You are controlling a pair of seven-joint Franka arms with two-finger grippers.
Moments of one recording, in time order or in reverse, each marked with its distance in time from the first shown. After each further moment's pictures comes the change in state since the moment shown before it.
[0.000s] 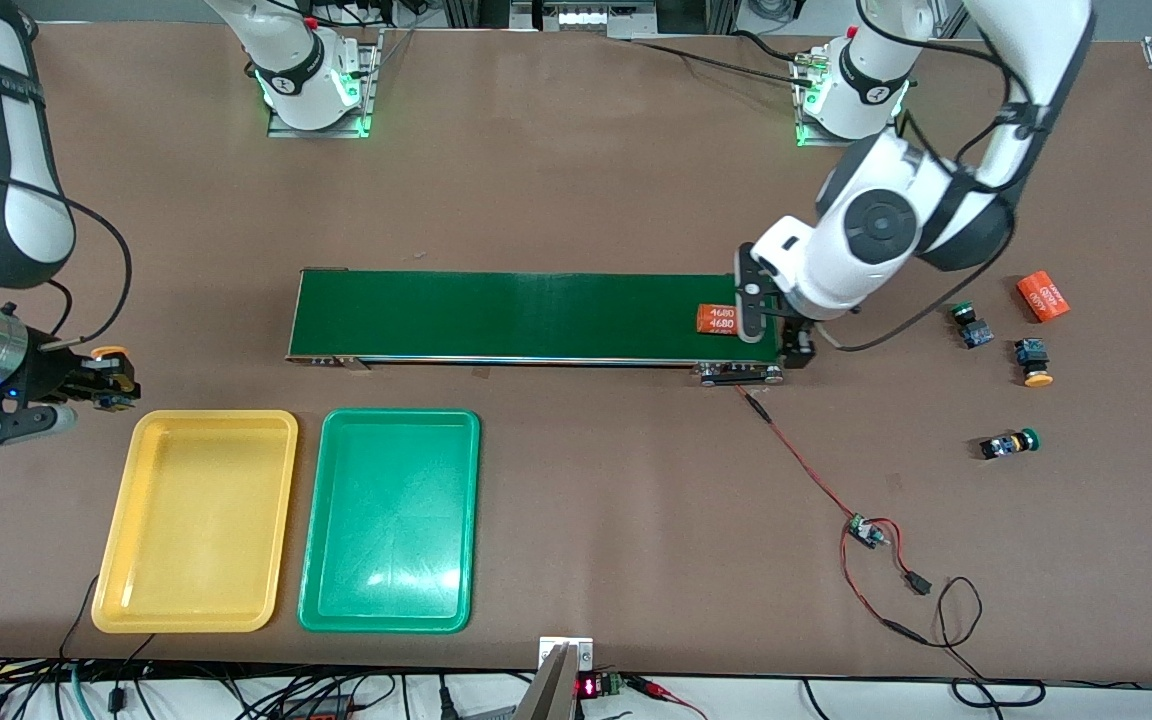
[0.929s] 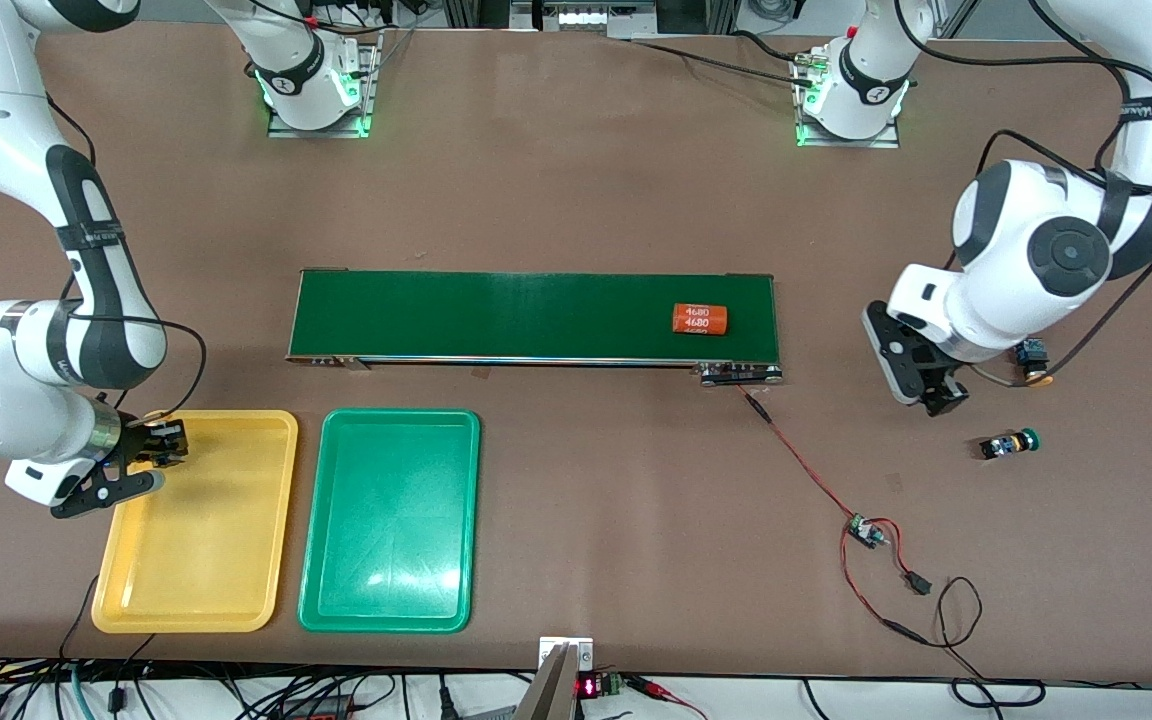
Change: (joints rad) left arm 0.027 0.007 0.258 0.057 0.000 0.062 0.005; right arm 0.006 0.349 -0.021 0.111 -0.173 0.200 0.005
